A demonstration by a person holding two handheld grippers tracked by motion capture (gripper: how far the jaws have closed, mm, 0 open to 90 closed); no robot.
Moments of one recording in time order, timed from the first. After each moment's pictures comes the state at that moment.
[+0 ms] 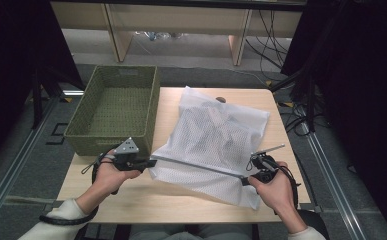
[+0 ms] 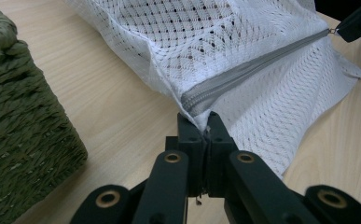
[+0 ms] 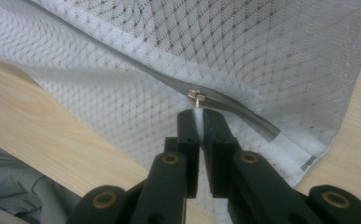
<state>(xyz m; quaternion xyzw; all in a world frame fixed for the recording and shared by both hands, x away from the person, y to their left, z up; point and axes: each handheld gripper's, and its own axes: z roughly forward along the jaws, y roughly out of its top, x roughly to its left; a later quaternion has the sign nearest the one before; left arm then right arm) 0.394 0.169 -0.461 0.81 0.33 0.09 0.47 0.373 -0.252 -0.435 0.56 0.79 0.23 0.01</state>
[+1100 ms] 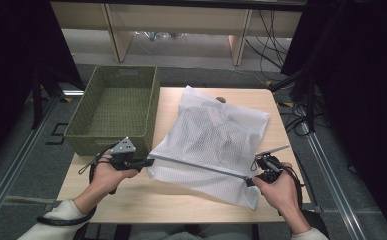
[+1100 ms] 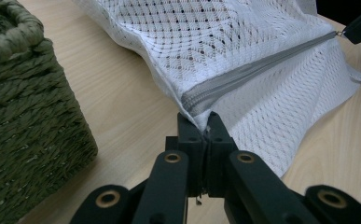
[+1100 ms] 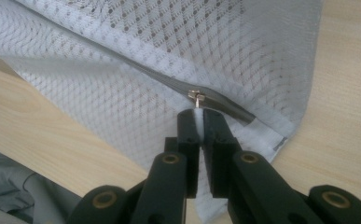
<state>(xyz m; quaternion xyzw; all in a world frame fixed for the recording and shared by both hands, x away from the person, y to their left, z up) 0.394 0.176 -0.460 0.81 0.33 0.10 0.48 0.372 -0.264 -0.435 0.58 0.78 0.22 0.00</state>
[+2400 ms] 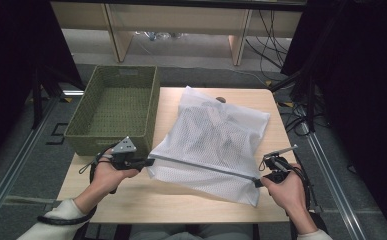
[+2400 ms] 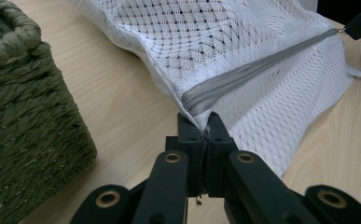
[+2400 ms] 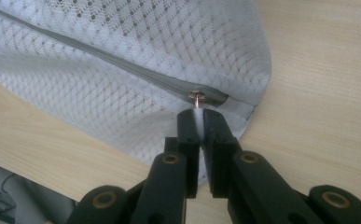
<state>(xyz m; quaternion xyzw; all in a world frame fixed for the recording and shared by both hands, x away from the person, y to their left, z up) 0.395 0.175 -0.459 0.81 0.33 0.09 0.48 0.373 -0.286 -0.436 0.61 0.77 0.20 0.00</state>
